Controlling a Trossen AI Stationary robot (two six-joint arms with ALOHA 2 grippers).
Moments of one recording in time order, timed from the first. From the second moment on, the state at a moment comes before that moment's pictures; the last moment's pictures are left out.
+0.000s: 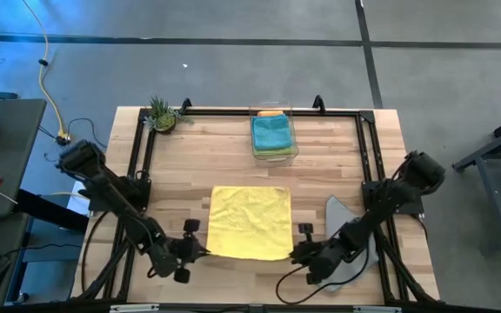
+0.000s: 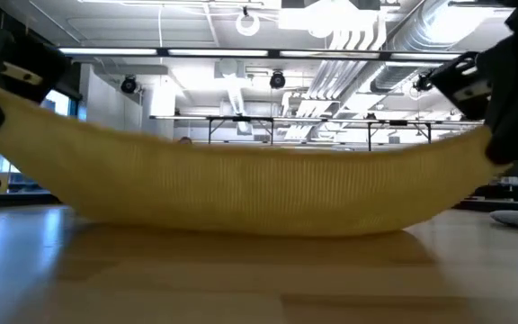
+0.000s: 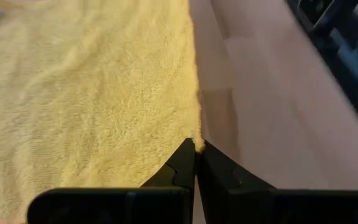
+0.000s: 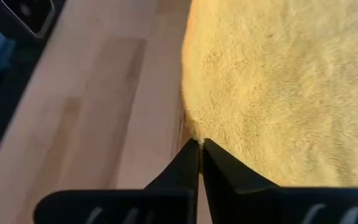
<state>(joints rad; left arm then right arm) -0.74 1.54 0.67 0.02 -0.58 -0.49 0.73 1.69 0.87 -0.09 0.41 0.46</state>
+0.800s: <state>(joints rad) -0.68 1.52 0.80 -0.46 -0.98 -1.02 0.61 1.66 1.06 -0.60 0.68 0.76</state>
